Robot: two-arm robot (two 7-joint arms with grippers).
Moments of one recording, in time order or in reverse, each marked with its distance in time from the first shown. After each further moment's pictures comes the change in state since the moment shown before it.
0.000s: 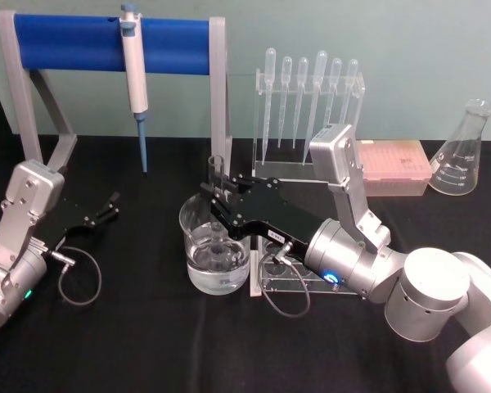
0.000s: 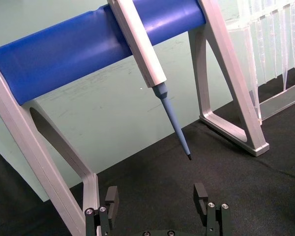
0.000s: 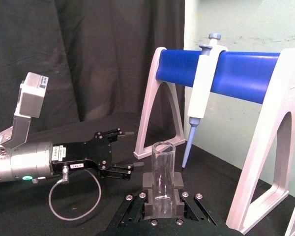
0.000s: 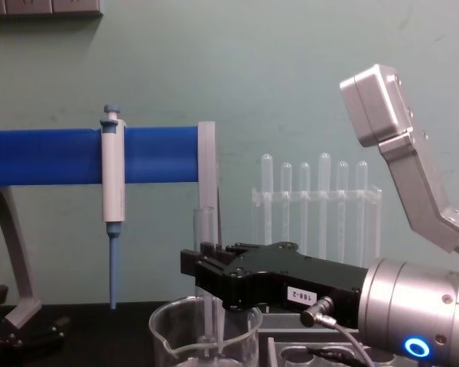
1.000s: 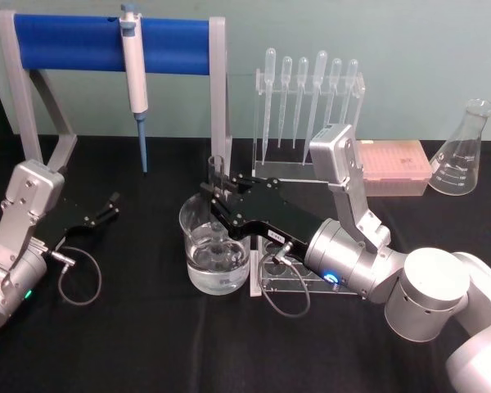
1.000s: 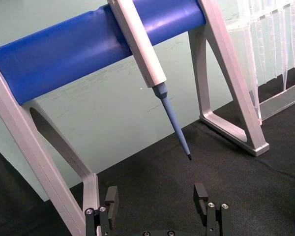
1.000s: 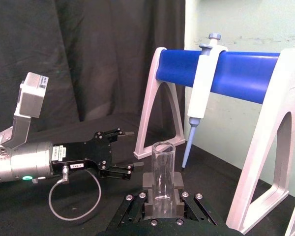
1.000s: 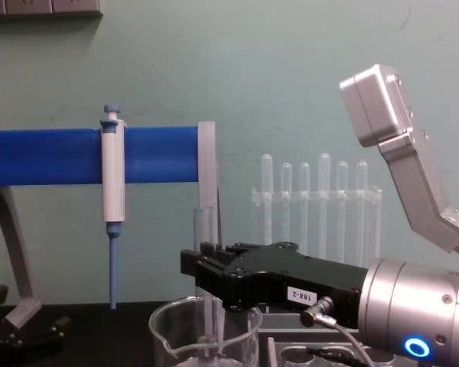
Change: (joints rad) left arm 0.000 0.000 0.000 0.000 0.000 0.000 0.000; right arm 0.000 0.000 0.000 0.000 0.000 0.000 0.000
